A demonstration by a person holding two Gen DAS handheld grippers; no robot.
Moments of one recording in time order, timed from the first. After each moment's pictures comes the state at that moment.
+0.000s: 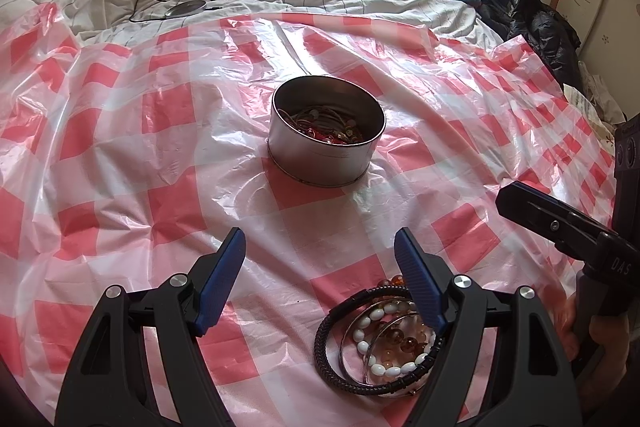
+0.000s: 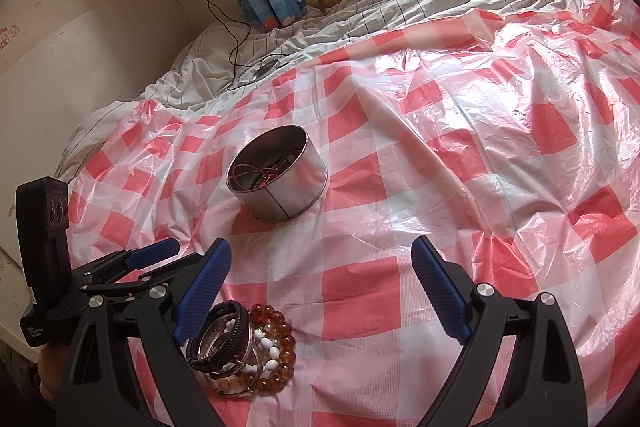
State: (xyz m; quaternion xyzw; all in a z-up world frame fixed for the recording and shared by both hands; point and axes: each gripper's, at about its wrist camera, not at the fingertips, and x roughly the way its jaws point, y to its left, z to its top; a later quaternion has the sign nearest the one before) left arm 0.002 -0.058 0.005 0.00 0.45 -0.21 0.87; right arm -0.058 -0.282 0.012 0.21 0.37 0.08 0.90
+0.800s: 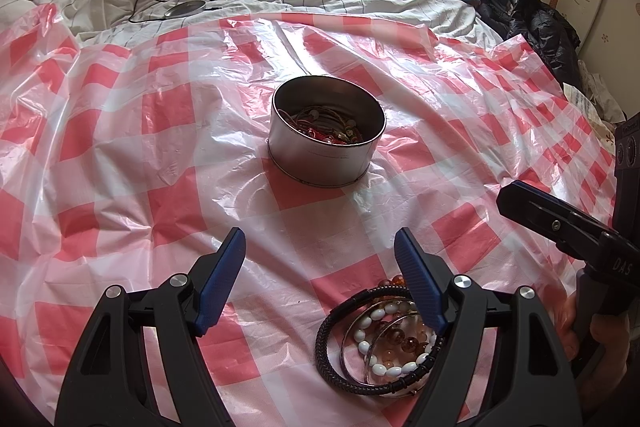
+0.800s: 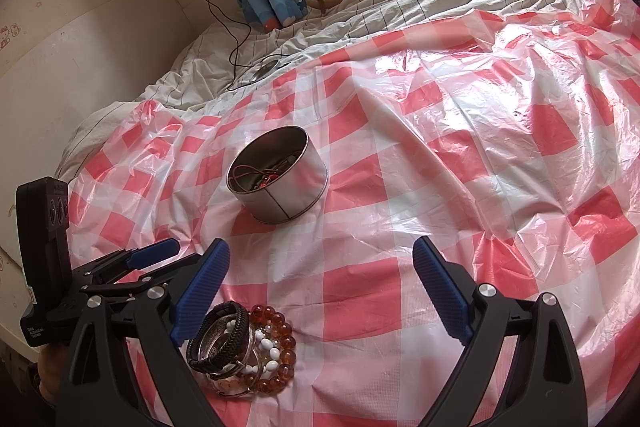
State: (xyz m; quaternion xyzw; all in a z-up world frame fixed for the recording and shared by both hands) left arm 0.001 -0.057 0.006 0.00 0.45 -0.22 0.87; right arm -0.058 -0.282 0.012 0.21 0.37 0.08 0.90
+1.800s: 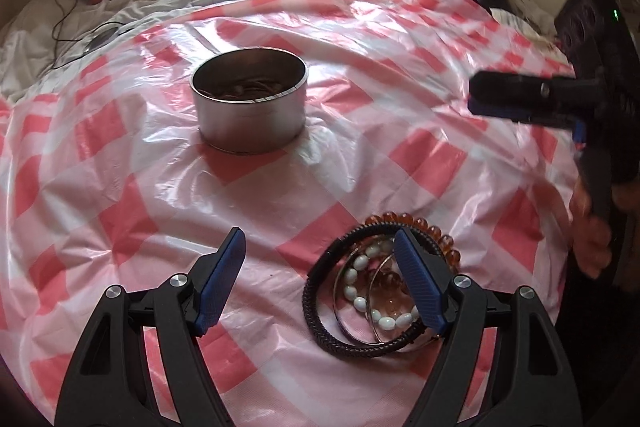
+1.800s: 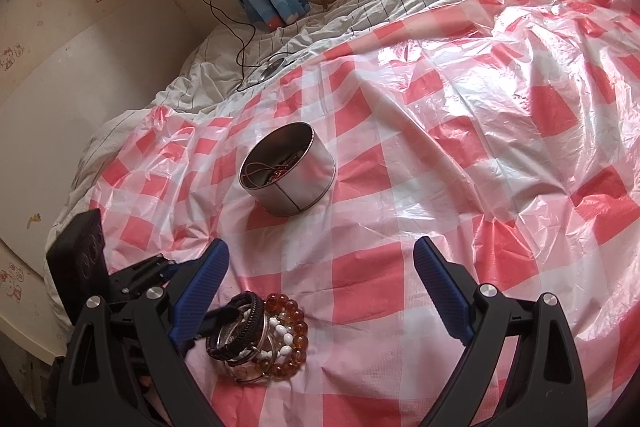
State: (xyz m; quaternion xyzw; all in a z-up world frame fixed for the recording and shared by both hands) left arm -0.023 -0.070 -0.018 0.11 0.43 -0.35 0.83; right arm -0.066 -0.292 0.014 0.25 0.38 0.11 0.88
